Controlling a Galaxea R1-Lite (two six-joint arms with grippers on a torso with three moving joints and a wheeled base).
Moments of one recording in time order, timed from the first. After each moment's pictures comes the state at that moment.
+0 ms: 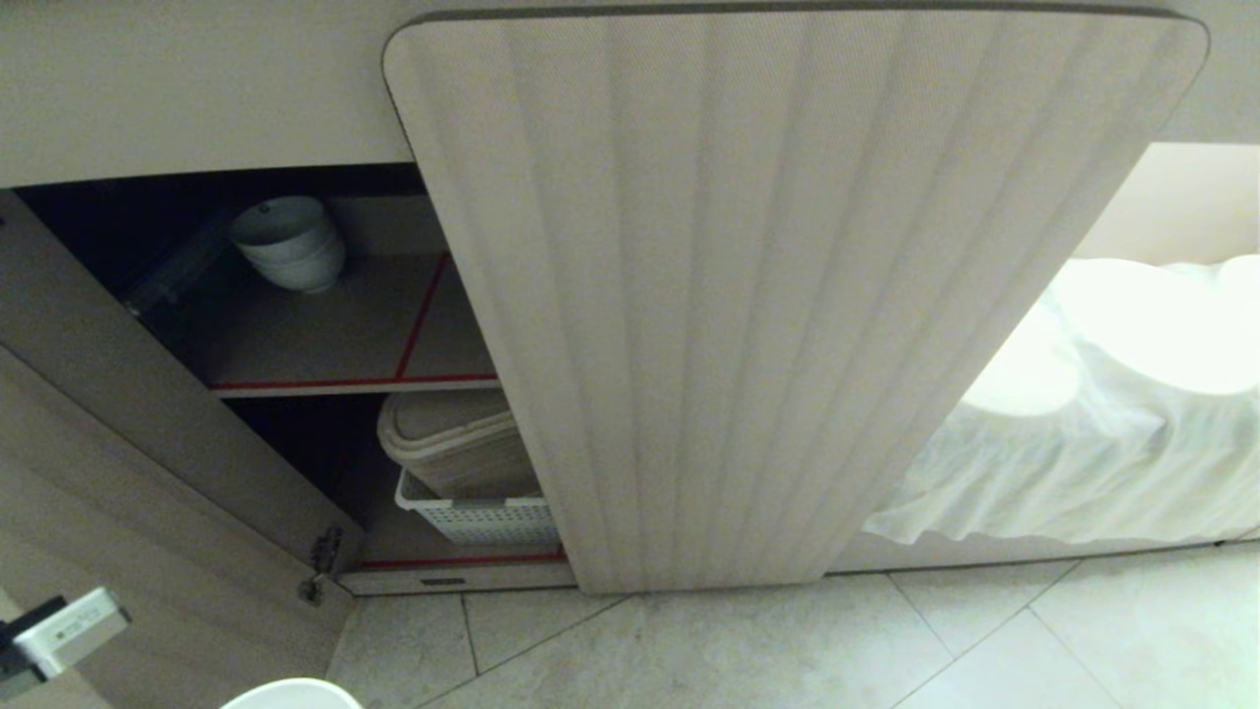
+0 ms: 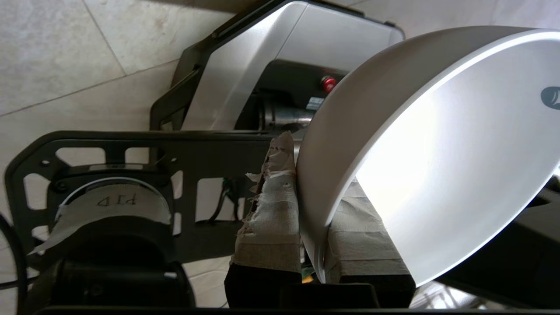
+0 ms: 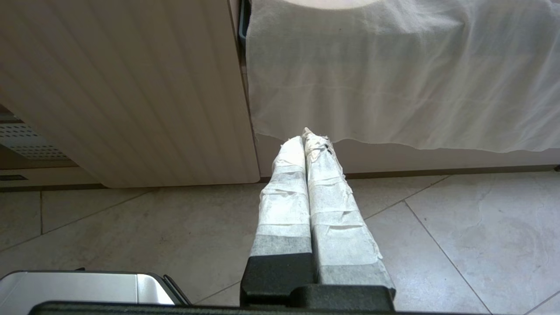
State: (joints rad) left arm -0.28 0.98 -0.64 0.73 -0.25 -0.57; right arm 0.00 0.00 0.00 0.00 -0.01 0.01
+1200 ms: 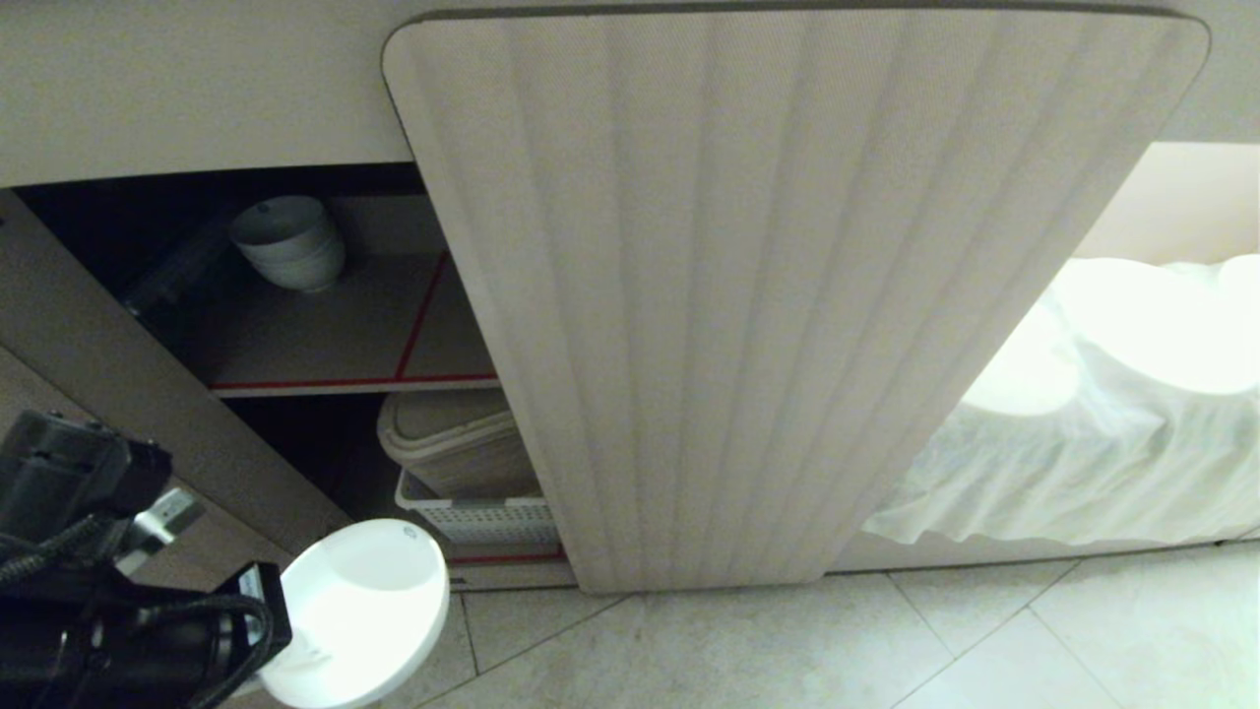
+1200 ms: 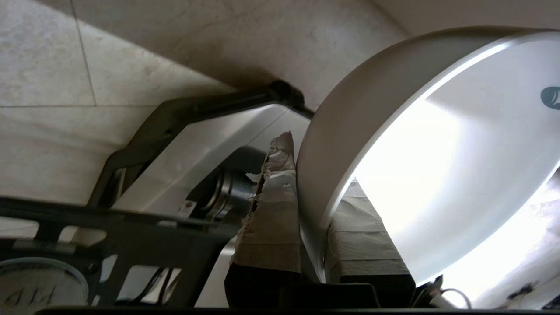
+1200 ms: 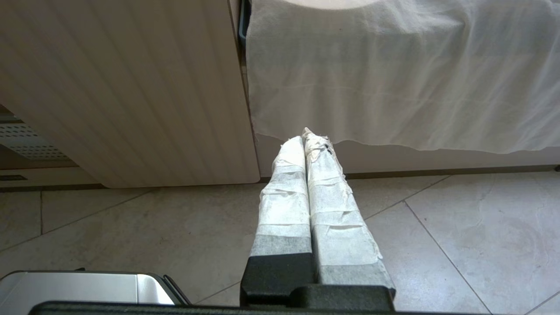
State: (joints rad) left arm -0.24 1.26 -0.66 0.38 -0.12 -0.86; right arm 0.00 0.00 0.00 0.00 -0.01 0.01
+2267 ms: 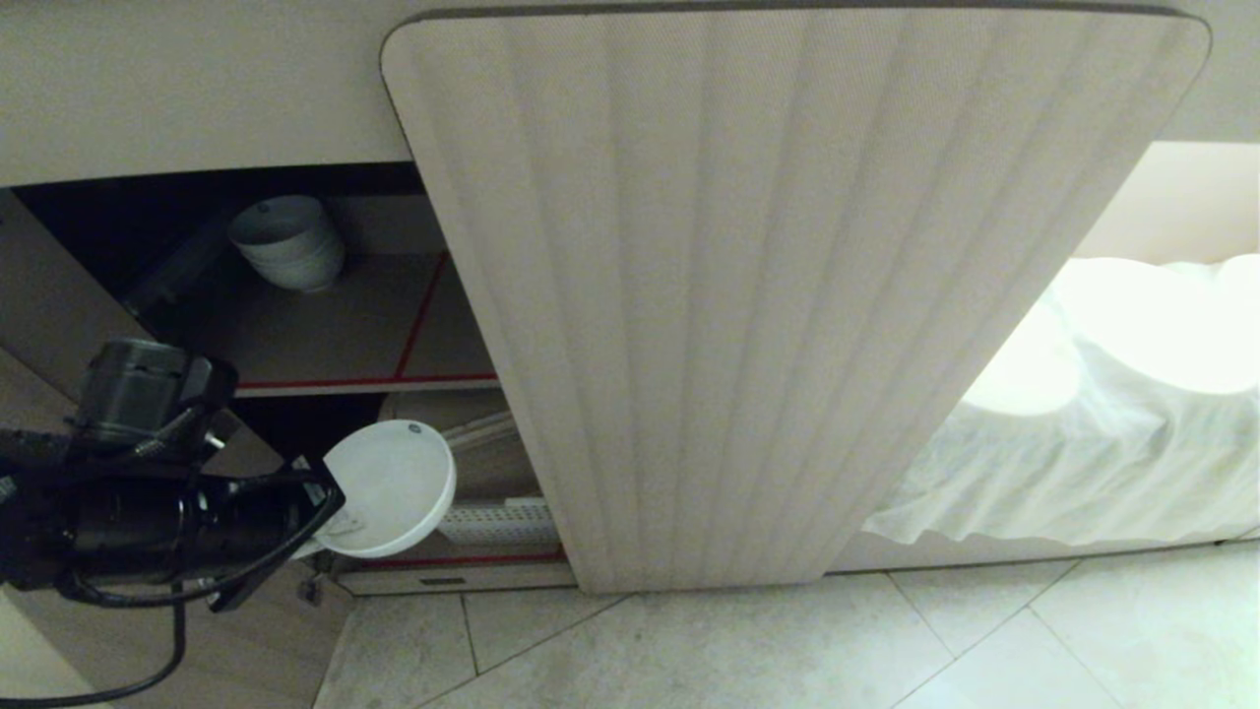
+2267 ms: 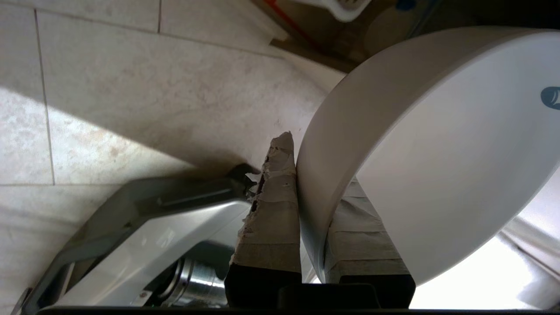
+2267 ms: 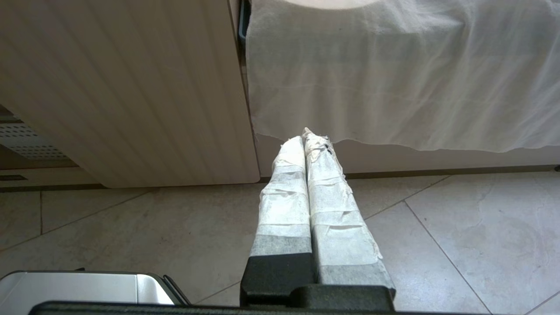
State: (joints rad) left arm -0.09 1.51 -0.73 0.07 -0.13 -0.85; right arm 0.00 0.00 0.00 0.00 -0.01 0.01
